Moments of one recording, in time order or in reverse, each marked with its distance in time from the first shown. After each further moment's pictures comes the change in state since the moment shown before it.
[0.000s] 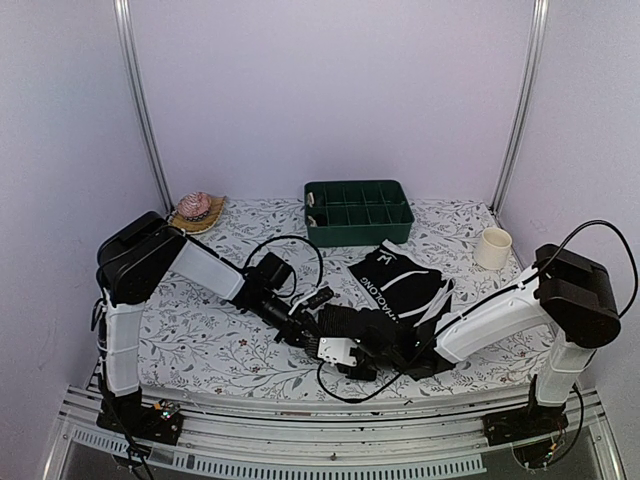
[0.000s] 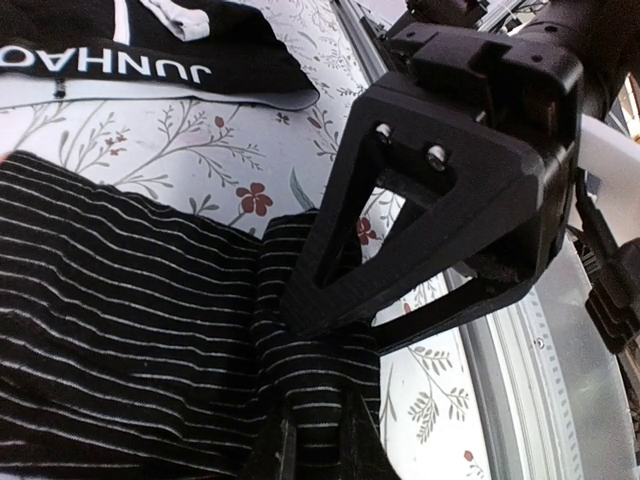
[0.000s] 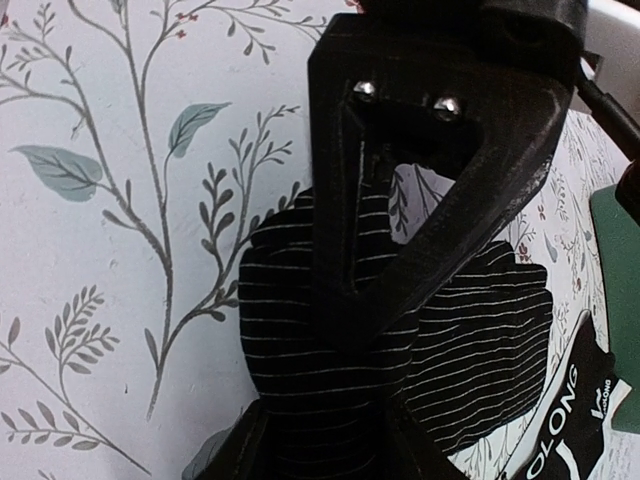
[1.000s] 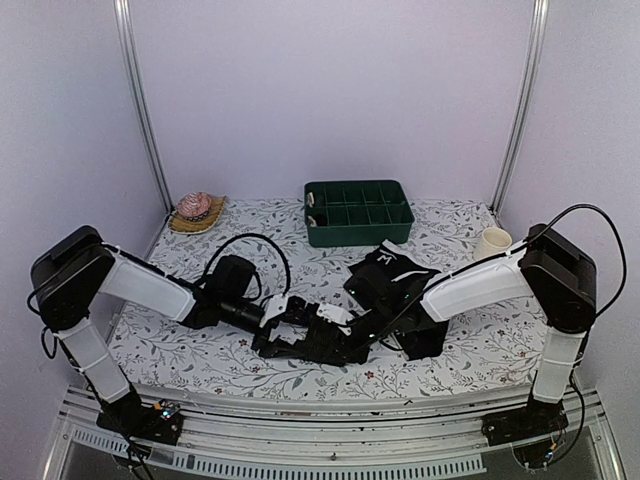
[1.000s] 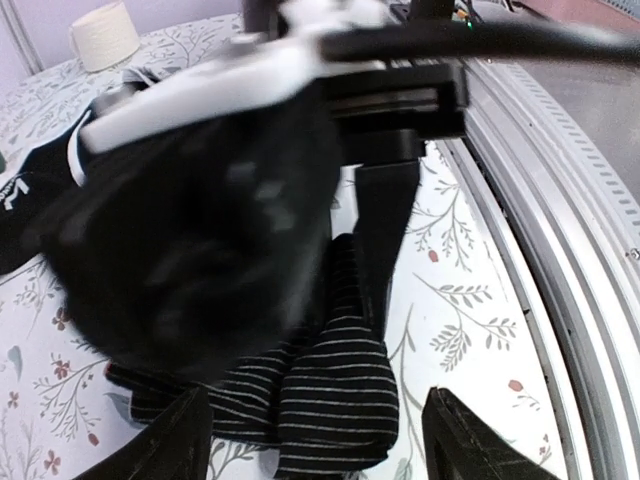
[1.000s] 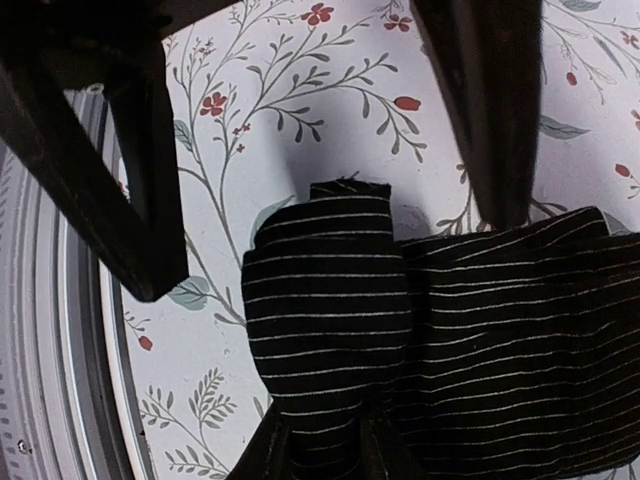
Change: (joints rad) left arm -0.014 -0.419 -0.398 0.319 -0.291 0.229; right arm -0.193 0.081 0.212 -0.259 -0.617 0.343
